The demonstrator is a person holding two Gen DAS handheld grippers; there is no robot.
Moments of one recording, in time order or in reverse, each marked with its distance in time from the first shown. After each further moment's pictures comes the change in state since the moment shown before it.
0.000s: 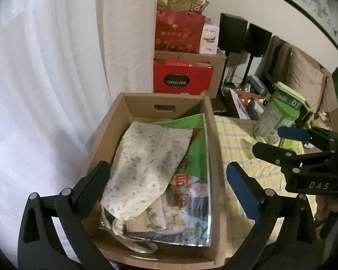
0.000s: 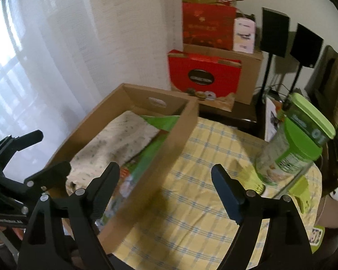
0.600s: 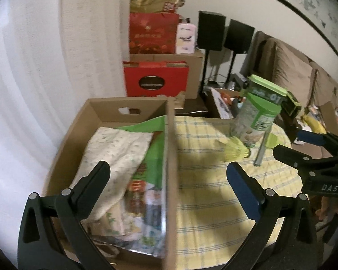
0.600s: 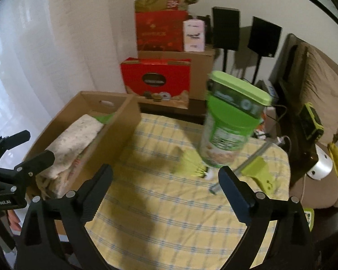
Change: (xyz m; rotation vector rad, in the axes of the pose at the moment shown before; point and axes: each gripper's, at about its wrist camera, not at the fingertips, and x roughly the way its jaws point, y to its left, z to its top) left arm 0.013 -0.073 -0.001 0.055 -0.008 -0.059; right arm -0.047 -0.083 -0.044 0.099 -0.056 -0.160
